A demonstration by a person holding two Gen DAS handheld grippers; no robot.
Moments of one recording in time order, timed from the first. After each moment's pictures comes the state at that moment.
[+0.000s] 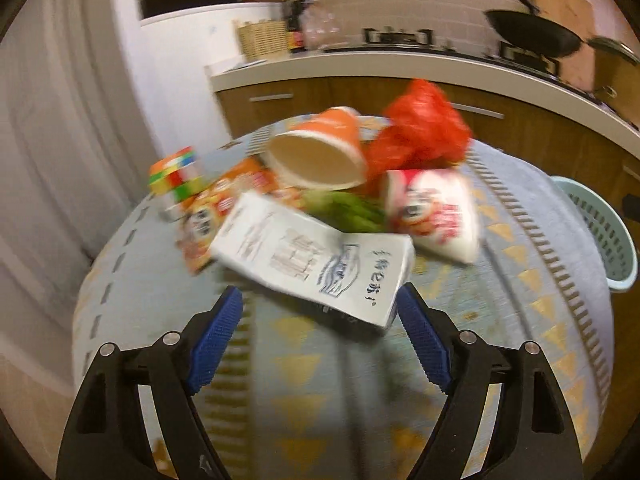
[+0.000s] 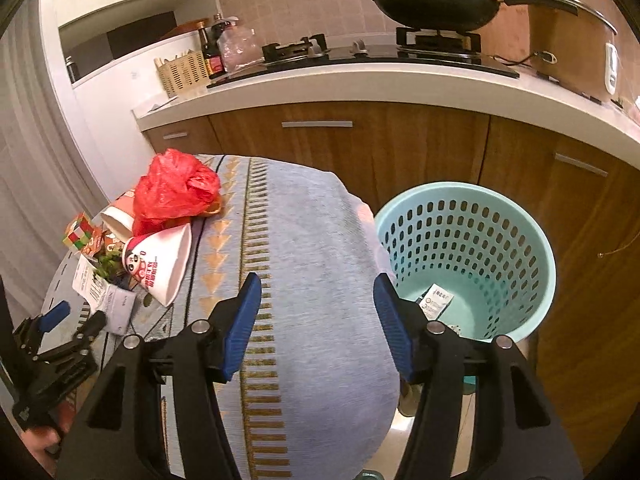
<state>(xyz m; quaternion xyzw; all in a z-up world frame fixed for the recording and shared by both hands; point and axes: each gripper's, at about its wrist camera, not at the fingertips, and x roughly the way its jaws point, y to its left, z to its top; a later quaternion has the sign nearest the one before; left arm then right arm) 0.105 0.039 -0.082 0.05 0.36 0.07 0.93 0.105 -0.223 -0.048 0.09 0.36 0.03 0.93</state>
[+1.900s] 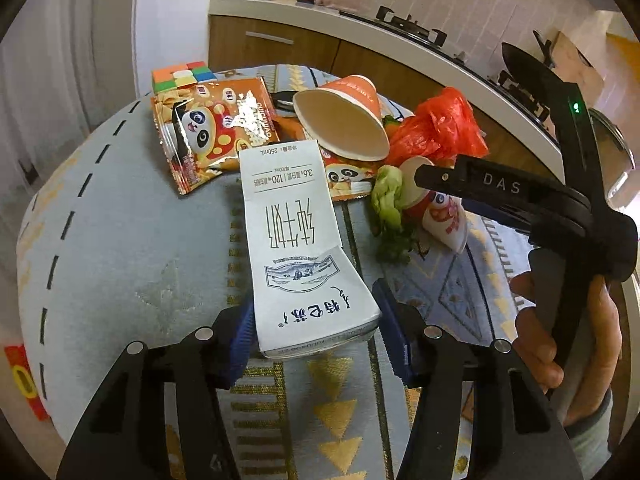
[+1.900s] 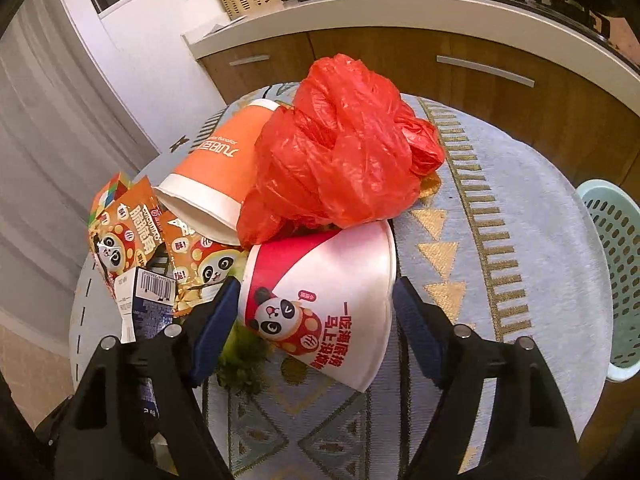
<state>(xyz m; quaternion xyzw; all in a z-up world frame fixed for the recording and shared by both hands) 0.105 0.106 -0.088 -0.12 0.44 -0.04 0.89 0.222 -0.046 -0.081 0.09 0.47 0.12 0.87</state>
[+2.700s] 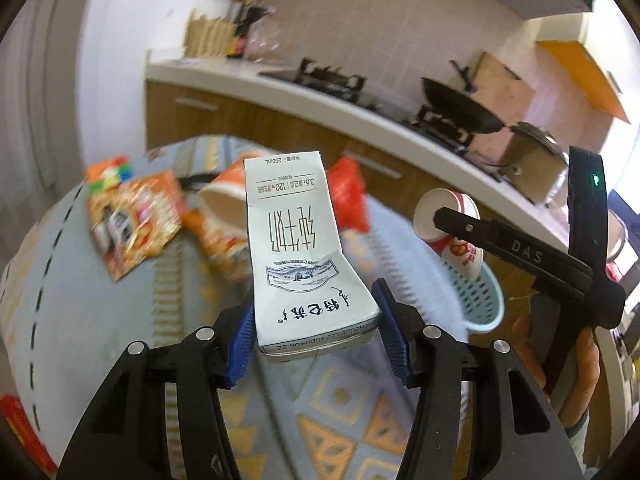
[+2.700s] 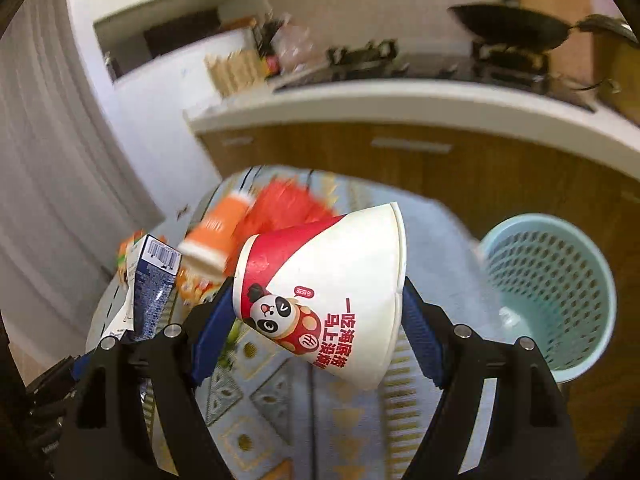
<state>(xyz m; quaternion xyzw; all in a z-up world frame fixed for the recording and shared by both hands) 0.099 0.058 -0.018 -0.11 0.34 -0.15 0.92 0.138 -0.153 0.005 0.11 0.34 0.08 0.93</state>
